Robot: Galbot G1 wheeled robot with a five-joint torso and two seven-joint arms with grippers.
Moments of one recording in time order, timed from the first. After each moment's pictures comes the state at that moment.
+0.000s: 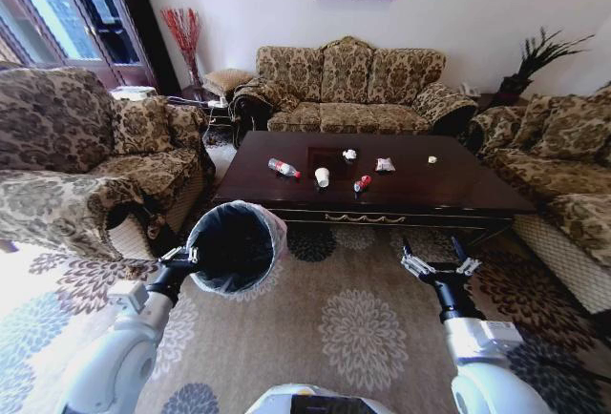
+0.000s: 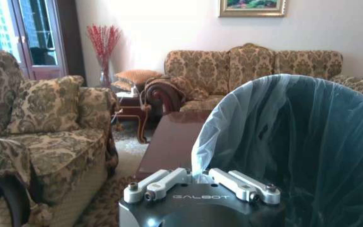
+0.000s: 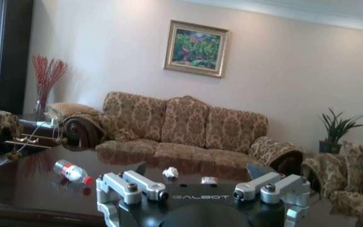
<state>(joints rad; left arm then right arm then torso) 1.69 -1.29 -0.88 -2.43 -0.42 0.42 0.02 -1.76 1.39 0.69 2.44 0.10 -0.11 0.08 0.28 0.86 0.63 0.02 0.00</state>
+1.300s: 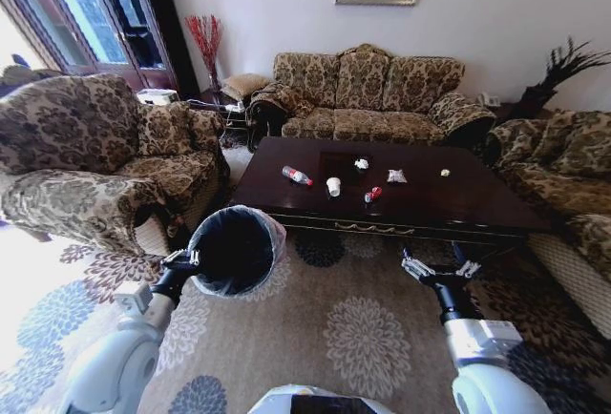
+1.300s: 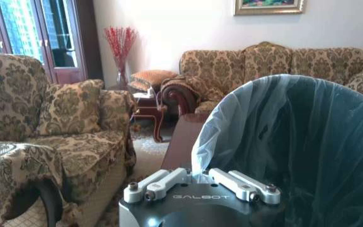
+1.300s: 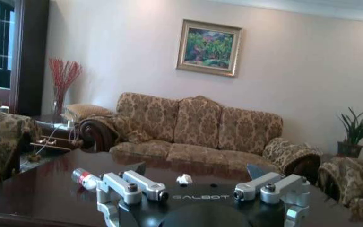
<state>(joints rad) 1.69 -1.29 -0.87 -2.42 -0.39 0.43 0.02 -1.77 1.40 0.69 2.45 0.11 -0.14 0.07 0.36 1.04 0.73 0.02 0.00</state>
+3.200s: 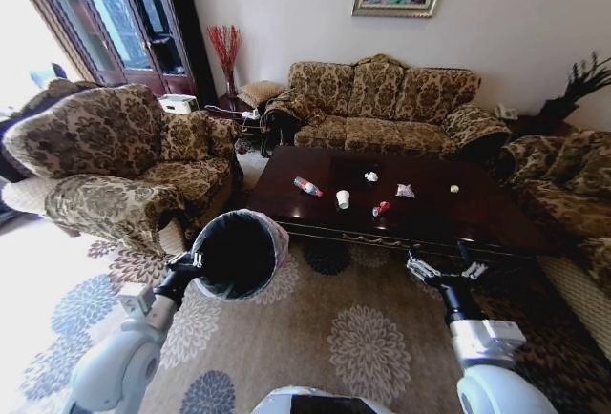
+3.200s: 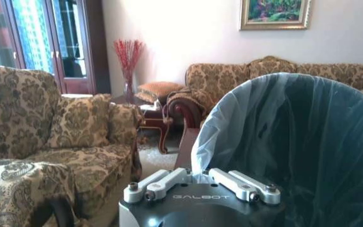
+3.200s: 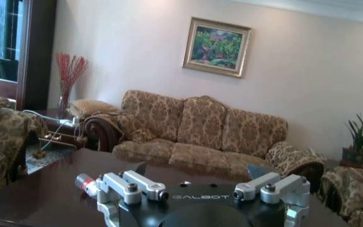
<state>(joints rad) 1.69 -1.30 -0.86 -2.39 -0.38 0.36 0.06 -1.78 1.40 0.72 2.45 0.09 -0.18 0.08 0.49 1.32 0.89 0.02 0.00</state>
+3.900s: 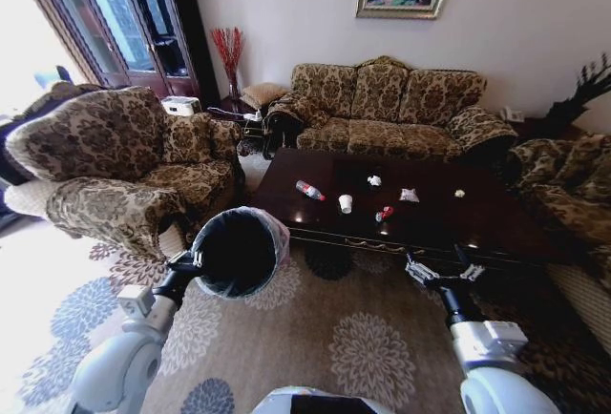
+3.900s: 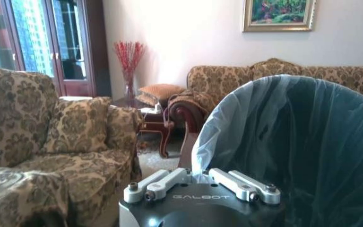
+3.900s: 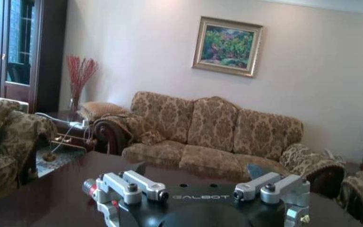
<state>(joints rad) 1.70 -1.30 -0.86 -2.39 -0.38 0.35 0.07 -1.79 1.42 0.74 2.46 0.10 -0.18 0.02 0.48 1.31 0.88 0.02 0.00</state>
